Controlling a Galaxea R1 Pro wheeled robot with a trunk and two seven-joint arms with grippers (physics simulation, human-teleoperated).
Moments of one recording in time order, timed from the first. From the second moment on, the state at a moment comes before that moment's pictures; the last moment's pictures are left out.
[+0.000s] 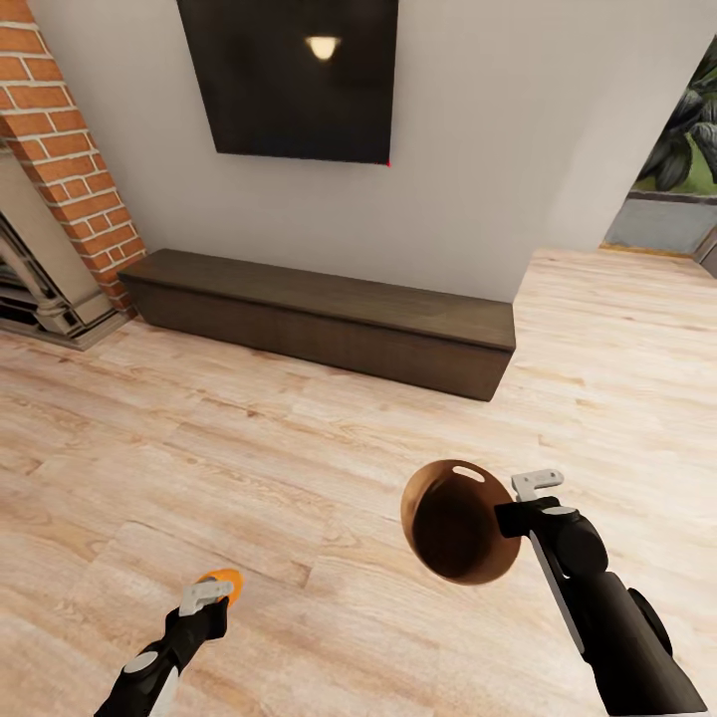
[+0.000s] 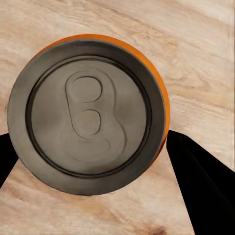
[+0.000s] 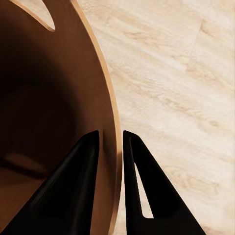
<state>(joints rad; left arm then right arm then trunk) -0.31 0.04 0.19 -0.76 0.00 0.06 -0.15 -0.41 -0.11 0.05 -1.52 0.16 1.00 0.01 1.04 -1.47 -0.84</state>
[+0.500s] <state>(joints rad) -0.31 0.08 0.19 -0.88 0.00 0.20 -0.73 -0.41 -0.10 0.06 -1.50 0.16 1.00 0.01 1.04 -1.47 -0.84</state>
